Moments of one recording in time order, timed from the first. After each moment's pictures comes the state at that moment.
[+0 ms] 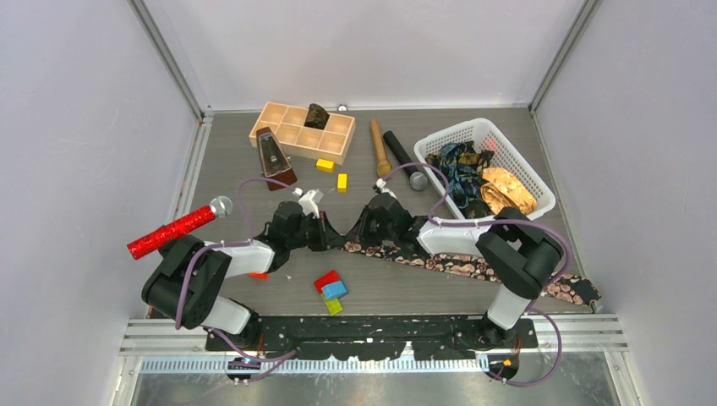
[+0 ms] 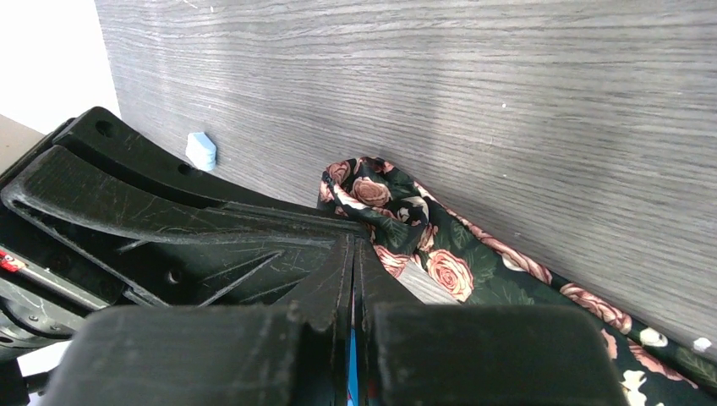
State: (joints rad) left arm -0.49 1.44 0.41 0.47 0.43 -0.61; right arm 0.86 1.69 0.83 0.20 -0.07 1.03
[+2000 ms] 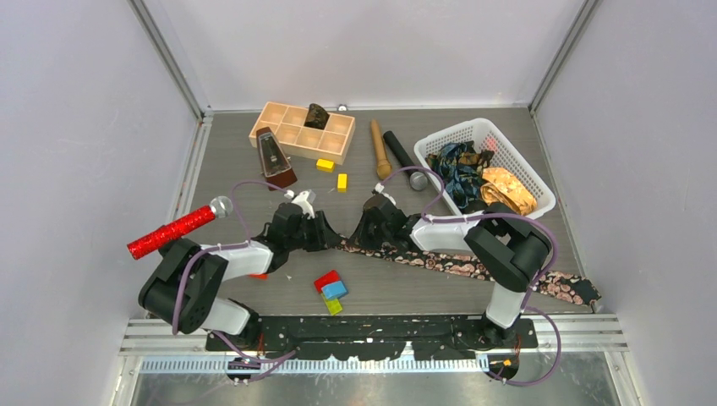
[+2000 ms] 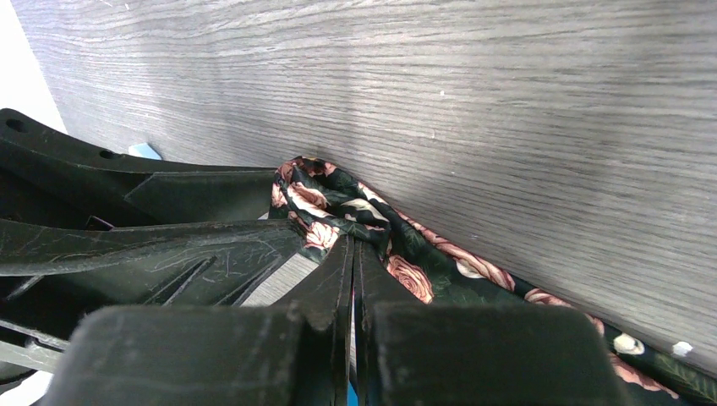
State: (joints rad) left arm -0.49 1.41 0.41 0.38 0.25 -0.63; right arm 0.85 1.77 0.87 0.12 -0.06 1.07
